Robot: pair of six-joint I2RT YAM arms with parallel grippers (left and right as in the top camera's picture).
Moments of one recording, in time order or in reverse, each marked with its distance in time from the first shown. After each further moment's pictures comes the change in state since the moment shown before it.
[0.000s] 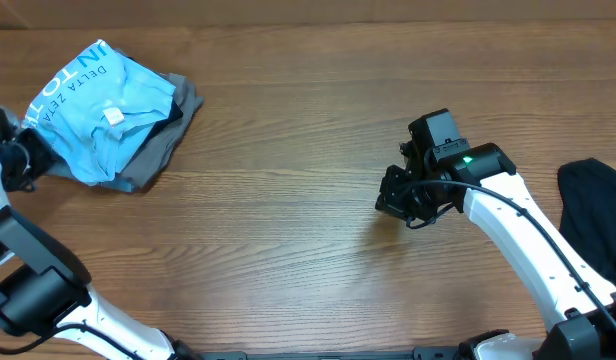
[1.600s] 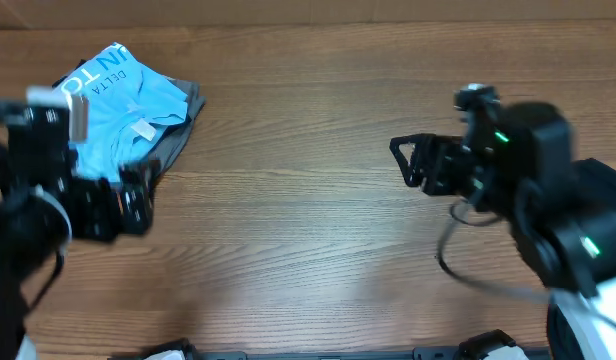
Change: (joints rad) left arm -0.451 -0.783 0.494 -0.816 0.171 0.200; right arm 0.000 -0.418 0.261 0.046 0.142 -0.185
